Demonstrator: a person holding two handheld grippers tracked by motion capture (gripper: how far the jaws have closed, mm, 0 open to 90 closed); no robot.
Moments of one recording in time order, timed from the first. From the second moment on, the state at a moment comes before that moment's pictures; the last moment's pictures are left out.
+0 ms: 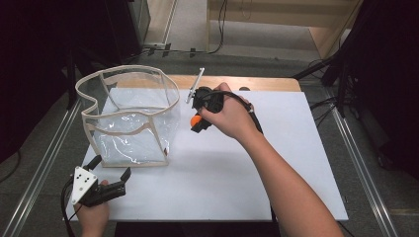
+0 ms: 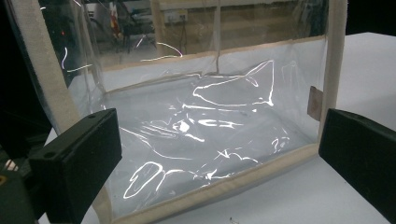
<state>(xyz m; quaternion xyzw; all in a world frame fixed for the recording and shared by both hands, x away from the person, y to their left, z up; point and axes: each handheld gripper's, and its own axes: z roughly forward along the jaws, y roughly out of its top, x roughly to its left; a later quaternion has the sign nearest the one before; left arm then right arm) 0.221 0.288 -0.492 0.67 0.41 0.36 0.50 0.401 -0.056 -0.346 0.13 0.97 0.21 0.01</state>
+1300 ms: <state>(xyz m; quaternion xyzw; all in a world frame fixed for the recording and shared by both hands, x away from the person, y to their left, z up) 0.221 0.288 -0.492 0.67 0.41 0.36 0.50 0.407 -0.046 -0.313 0.12 0.97 0.22 0.00</state>
